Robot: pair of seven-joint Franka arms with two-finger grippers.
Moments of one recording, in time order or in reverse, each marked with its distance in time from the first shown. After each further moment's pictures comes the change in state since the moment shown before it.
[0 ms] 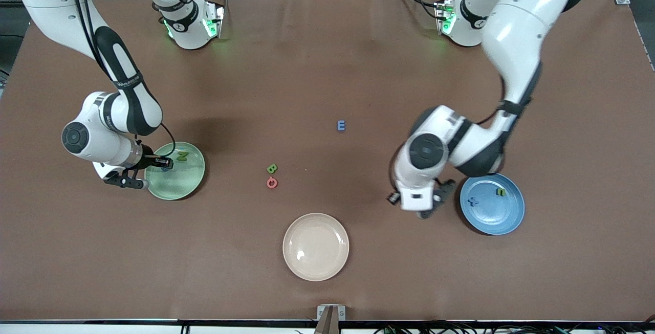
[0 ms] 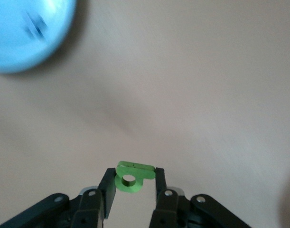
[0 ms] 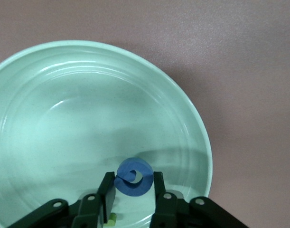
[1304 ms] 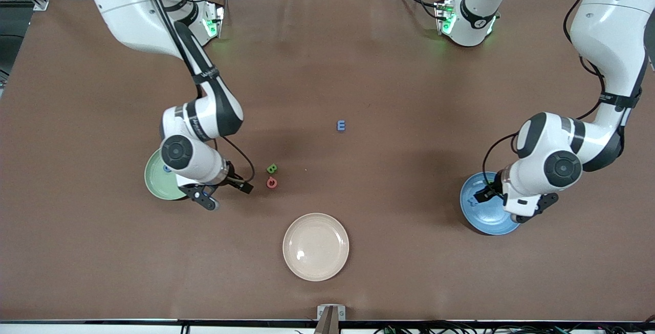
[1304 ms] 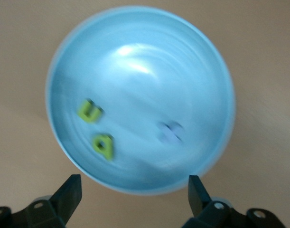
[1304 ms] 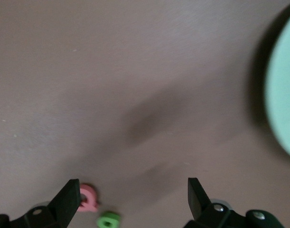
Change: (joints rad) left arm 0.429 -0.109 -0.130 -0.276 0.000 0.046 0.476; right arm 0.410 0.192 0.017 0.420 0.004 -0.134 0.867
